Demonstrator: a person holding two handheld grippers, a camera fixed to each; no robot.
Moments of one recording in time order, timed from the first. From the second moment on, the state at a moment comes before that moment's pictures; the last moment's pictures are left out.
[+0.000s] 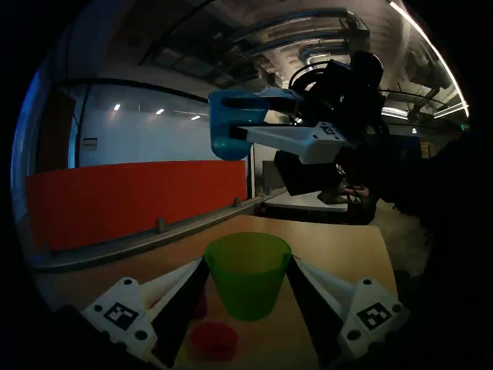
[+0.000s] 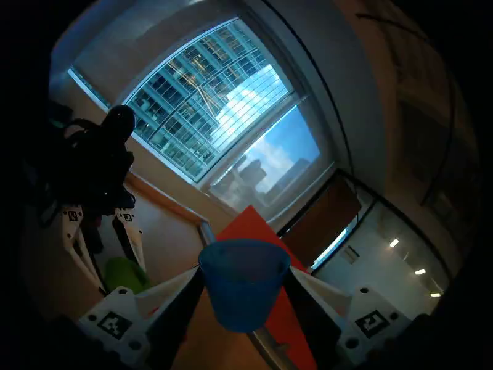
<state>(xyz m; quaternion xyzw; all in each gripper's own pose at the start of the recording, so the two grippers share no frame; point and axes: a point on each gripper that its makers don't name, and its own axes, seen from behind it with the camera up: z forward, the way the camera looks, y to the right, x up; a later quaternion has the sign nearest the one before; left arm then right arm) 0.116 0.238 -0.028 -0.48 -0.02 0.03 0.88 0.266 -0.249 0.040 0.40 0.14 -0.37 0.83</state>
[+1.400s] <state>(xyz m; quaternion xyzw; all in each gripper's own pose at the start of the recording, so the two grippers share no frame) 0.117 0.246 -0.033 -0.49 -0.01 0.03 0.87 0.281 -0.257 0.053 0.36 0.20 -0.49 0.77</state>
